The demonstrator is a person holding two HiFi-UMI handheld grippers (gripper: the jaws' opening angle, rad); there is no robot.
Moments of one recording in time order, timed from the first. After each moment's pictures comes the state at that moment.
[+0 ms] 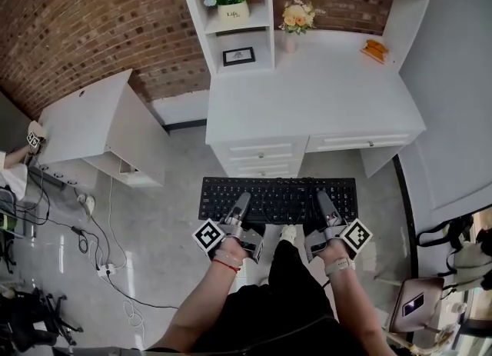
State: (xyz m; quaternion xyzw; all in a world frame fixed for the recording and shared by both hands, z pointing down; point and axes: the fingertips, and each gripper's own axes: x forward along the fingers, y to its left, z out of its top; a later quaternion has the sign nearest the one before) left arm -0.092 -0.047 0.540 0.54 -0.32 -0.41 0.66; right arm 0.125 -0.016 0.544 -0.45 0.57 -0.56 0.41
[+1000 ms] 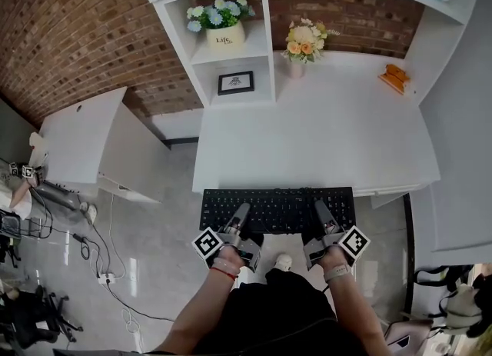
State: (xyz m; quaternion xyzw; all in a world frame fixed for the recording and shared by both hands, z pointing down) left arm -0.038 -0.217 0.564 0.51 -0.36 -0.40 0.67; right arm 0.177 -0.205 0.571 -0.43 0.56 -0.60 0.37
